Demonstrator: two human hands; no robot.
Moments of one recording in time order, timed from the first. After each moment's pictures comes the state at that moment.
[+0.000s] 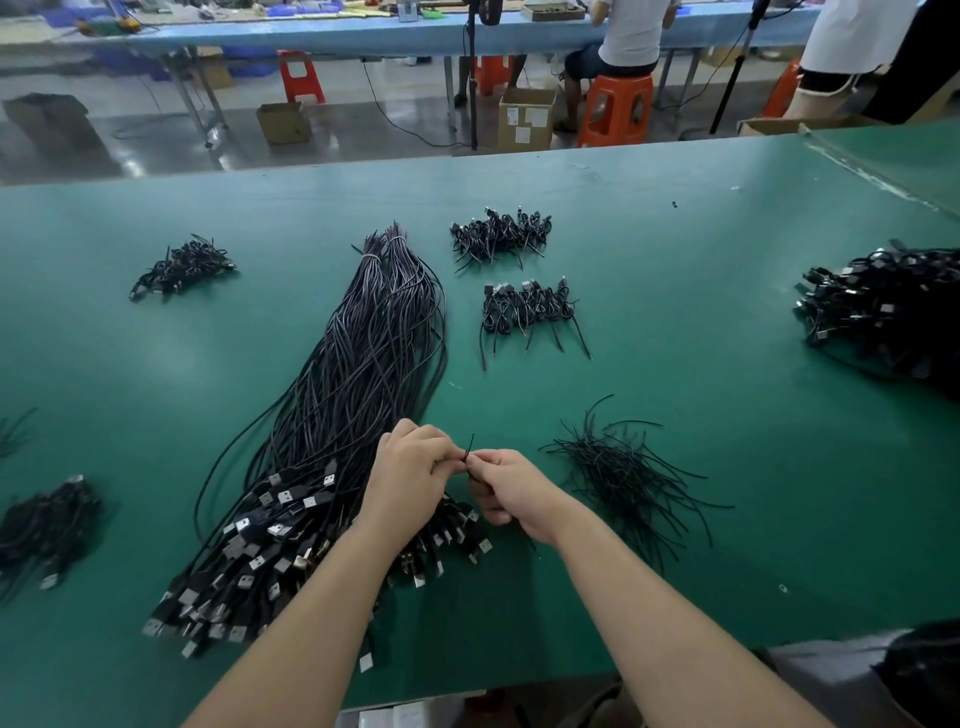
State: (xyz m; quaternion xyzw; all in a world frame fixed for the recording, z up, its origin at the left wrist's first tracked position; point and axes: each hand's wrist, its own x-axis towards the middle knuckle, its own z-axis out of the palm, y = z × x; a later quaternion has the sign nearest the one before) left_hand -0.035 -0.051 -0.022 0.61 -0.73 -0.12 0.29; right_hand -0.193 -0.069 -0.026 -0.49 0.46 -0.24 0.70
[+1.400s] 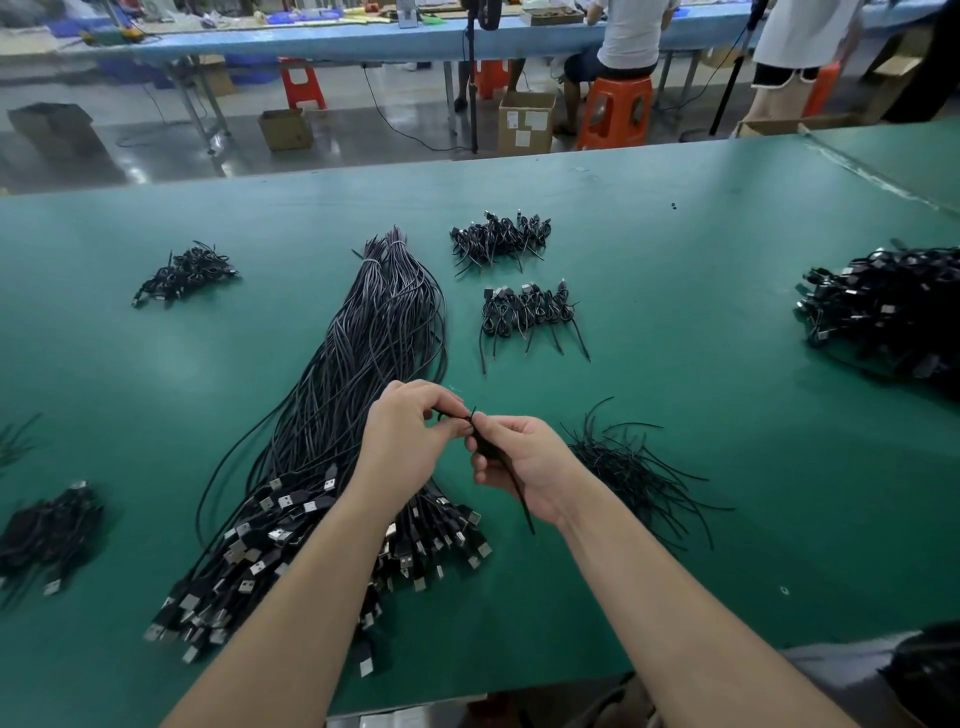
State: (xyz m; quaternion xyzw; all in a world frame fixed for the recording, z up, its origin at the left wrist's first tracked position) left_hand -0.046 -0.057 0.053 0.63 -0.66 -0.19 0.36; right_hand -0.201 -0.073 0.021 -0.37 0.38 -0.37 0.77
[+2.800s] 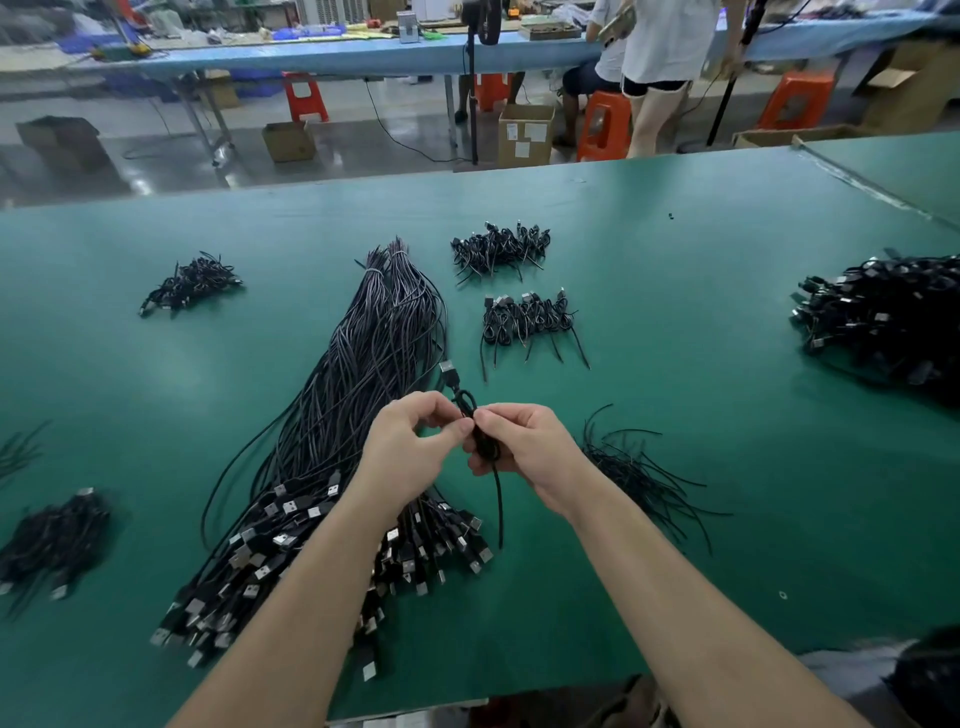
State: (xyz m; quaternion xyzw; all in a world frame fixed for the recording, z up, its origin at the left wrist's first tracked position) left_hand -0.045 -0.050 0.055 0.63 -0.57 -0.33 0.40; right_hand -0.207 -0.078 0.033 -0.48 0.40 -0.39 0.68
